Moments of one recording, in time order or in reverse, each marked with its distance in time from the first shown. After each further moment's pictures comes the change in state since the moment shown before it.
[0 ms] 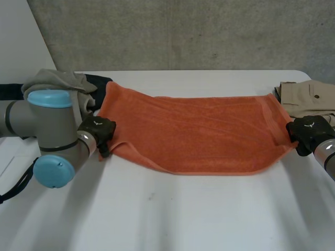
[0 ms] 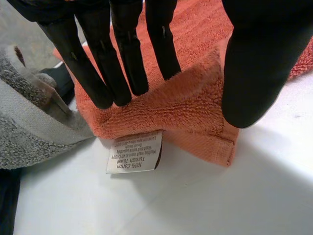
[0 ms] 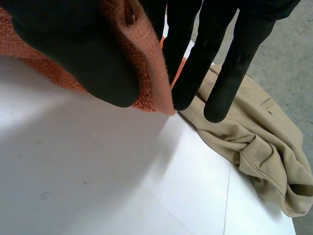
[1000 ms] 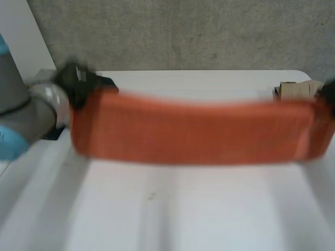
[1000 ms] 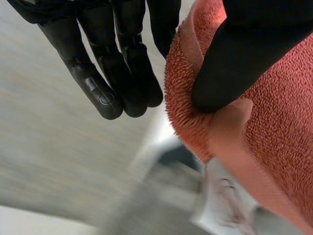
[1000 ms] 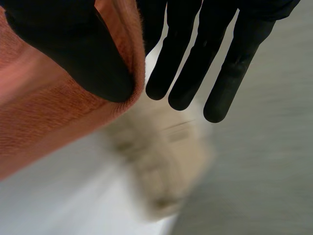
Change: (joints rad) left arm 0.071 0.317 0.076 -0.013 0.181 0.391; right arm -0.072 -0.114 -0.402 0.371 -0.023 -0.175; left_hand 0.379 0.434 0.438 0.446 0.404; right_hand 0.000 0.000 0.000 0.000 0.004
